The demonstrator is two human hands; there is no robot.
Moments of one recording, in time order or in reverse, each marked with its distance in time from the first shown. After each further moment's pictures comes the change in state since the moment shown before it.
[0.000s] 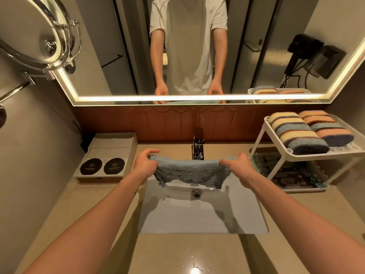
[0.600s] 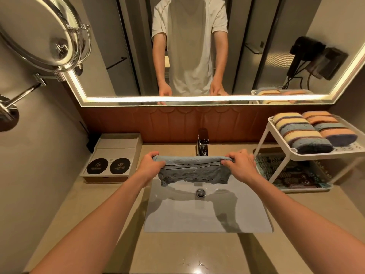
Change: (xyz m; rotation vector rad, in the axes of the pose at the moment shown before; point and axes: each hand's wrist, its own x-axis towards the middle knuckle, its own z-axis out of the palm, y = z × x) left_hand -0.009 -0.006 -0.010 -0.063 -0.047 -0.019; right_hand -0.008 -0.002 0.005 -0.743 0.049 -0.308
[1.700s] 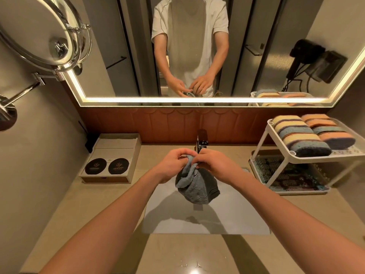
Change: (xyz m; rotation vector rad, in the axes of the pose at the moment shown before) left_hand -0.024 0.049 0.044 -0.116 -0.478 0.250; right_hand -0.009 -0.058 -0.005 -0.029 -0.169 -0.757
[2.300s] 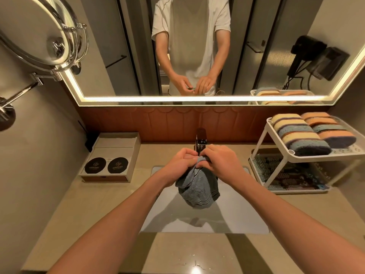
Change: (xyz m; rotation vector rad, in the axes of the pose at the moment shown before) left_hand -0.004 0.009 0.028 -0.164 0.026 -0.135; right_hand -0.008 0.022 0.006 -0.348 0.301 0.021
